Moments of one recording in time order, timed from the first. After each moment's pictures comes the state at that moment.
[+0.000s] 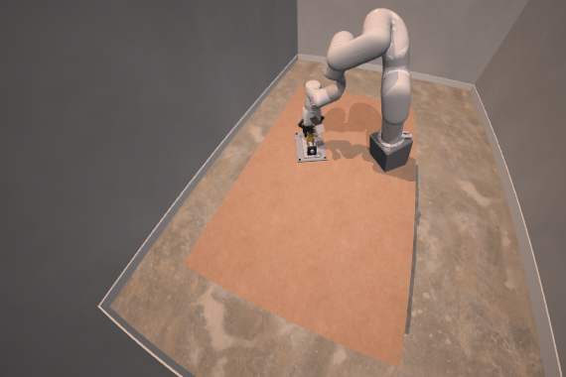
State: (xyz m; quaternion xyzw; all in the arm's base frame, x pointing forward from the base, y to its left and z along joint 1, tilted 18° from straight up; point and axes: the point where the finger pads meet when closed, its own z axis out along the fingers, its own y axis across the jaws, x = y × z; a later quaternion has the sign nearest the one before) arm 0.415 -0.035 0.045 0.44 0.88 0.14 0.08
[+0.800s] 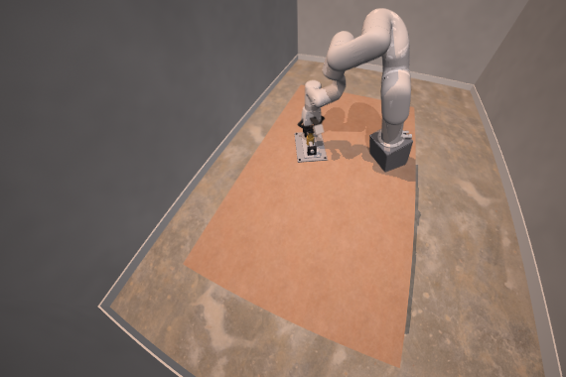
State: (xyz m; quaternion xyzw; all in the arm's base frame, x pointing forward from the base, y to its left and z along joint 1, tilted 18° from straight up) arm 0.415 -0.035 0.045 0.47 0.87 0.14 0.07
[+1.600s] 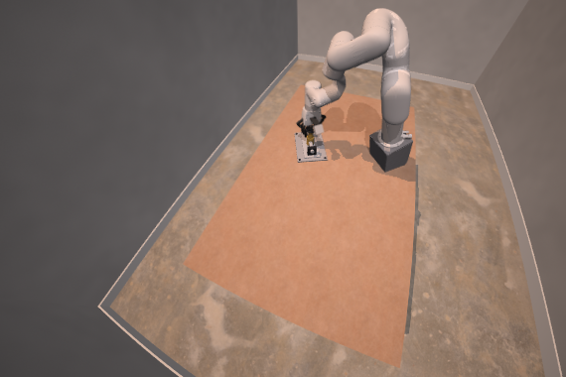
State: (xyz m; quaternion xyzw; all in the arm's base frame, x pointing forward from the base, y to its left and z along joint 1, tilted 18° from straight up) arm 0.415 -0.035 0.045 0.47 0.87 0.14 0.07
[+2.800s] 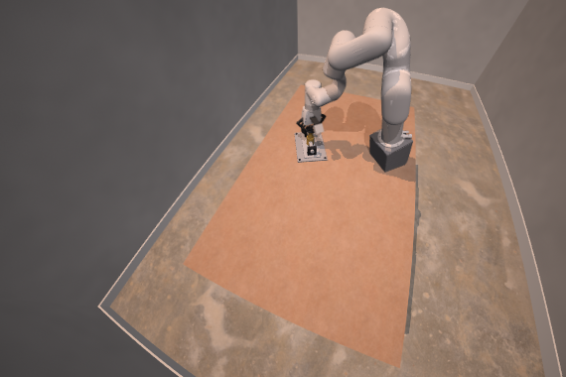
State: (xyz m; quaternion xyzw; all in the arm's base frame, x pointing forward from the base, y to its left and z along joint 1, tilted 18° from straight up) arm 0.414 -0.035 0.049 0.47 0.87 0.14 0.07
